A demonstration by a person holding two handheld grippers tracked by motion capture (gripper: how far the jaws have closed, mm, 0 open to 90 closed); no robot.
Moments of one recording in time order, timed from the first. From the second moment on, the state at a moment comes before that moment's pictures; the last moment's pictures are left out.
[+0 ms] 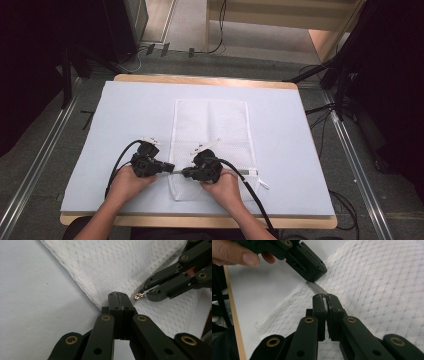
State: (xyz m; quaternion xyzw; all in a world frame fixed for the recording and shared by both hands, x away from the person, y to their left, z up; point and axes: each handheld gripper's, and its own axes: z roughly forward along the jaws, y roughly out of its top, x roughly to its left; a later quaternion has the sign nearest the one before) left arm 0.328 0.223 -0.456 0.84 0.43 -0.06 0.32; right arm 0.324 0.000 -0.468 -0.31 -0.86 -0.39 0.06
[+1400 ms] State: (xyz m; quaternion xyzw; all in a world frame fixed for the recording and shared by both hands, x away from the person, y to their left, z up) left arm 0.329 0.224 -0.457 0.84 0.43 -0.06 0.33; right arm 0.323 -0.026 -0.466 -0.33 -0.86 -0.39 0.06
